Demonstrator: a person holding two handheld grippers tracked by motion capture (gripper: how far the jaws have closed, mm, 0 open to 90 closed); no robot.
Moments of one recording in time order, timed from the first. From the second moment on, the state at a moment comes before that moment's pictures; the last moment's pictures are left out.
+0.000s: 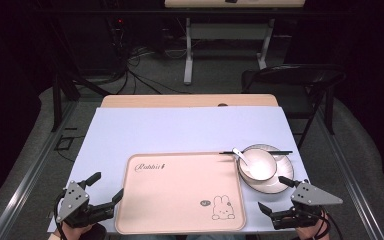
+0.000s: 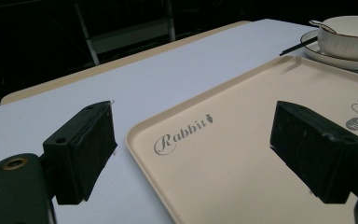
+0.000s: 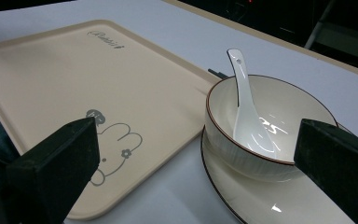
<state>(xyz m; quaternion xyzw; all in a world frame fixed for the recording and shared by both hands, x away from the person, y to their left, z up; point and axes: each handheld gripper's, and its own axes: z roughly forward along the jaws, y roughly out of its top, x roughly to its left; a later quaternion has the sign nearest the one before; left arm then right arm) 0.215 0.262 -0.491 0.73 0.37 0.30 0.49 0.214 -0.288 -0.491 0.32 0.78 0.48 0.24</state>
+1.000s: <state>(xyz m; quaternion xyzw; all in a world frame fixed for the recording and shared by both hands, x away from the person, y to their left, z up) 0.217 0.264 -0.492 0.72 0.37 0.30 0.50 0.233 -0.305 -0.455 0.30 0.82 0.42 0.26</state>
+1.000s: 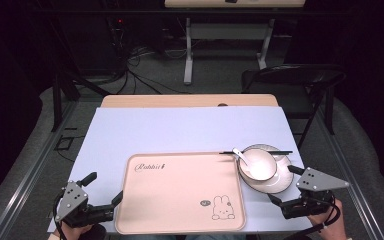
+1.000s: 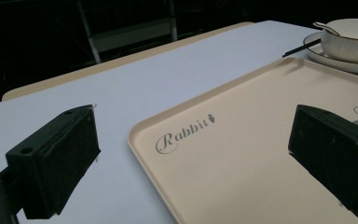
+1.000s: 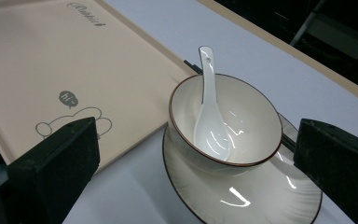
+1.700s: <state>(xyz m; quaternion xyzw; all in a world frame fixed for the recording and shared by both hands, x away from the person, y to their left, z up) 0.217 0.263 -0.492 0.72 0.38 0.30 0.50 0.282 -0.337 -0.428 0.27 0.88 0.31 0.23</state>
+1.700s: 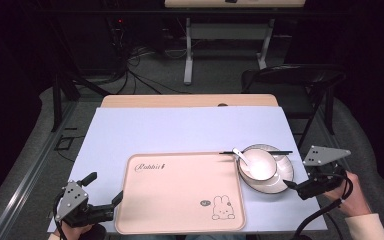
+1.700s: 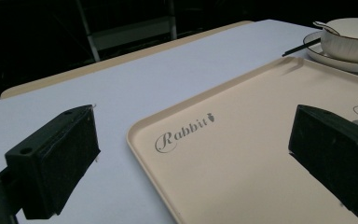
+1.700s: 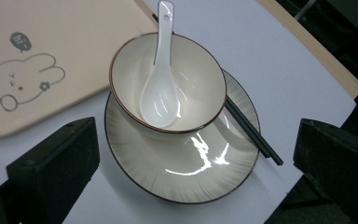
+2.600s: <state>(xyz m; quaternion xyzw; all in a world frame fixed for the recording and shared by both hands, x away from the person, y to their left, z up) 0.217 0.263 -0.492 0.73 0.38 0.30 0.49 0.388 -0.332 -0.428 0.16 0.97 0.16 0.12</state>
